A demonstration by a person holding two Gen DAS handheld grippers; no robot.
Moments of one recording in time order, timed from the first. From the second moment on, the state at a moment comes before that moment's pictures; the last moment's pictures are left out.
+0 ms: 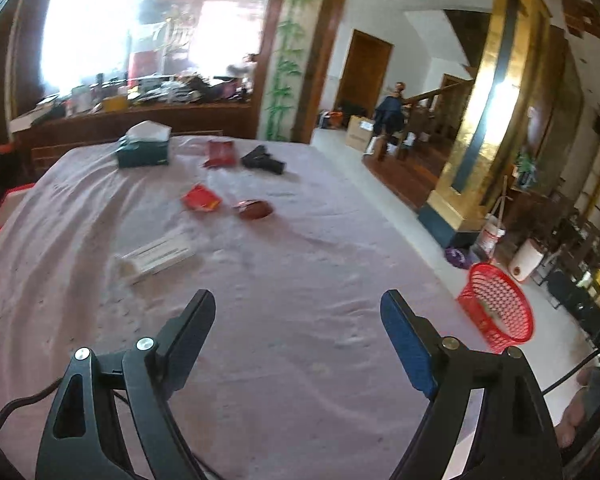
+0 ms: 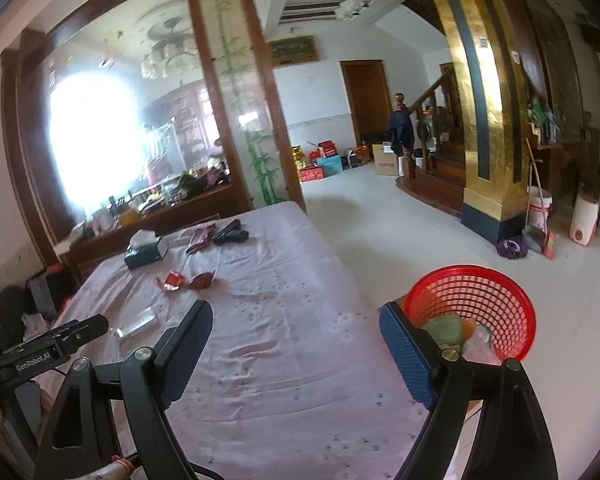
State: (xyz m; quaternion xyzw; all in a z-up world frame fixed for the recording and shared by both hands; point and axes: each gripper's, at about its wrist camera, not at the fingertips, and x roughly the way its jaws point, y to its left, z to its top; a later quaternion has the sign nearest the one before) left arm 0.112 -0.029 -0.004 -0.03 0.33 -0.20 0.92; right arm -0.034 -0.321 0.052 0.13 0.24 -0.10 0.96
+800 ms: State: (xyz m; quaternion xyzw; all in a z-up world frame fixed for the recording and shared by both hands) left arm 0.184 0.085 -0.025 -0.05 0.37 -0.13 0.92; right arm 0.083 -0.260 0.004 0.16 0.33 0.06 0.93
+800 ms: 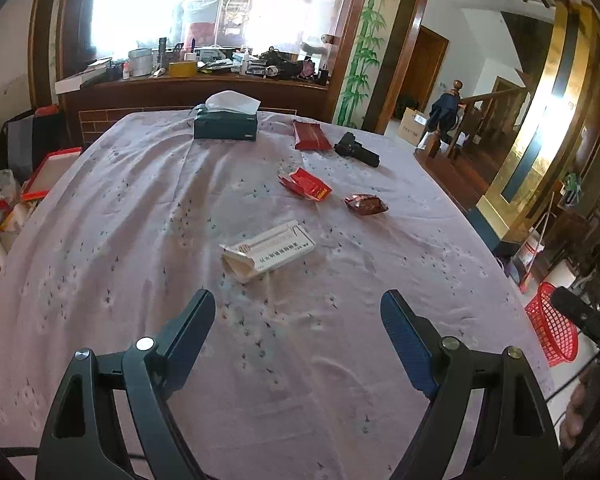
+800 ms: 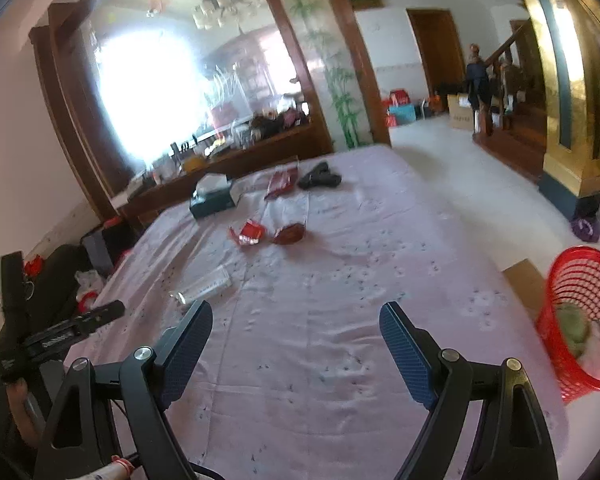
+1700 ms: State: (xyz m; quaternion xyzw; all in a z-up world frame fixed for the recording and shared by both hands) left arm 0.349 0.074 -0.100 -0.02 0.49 -0.18 0.85; right arm 0.347 -0.240 -0.093 0.30 0.47 0.09 0.83
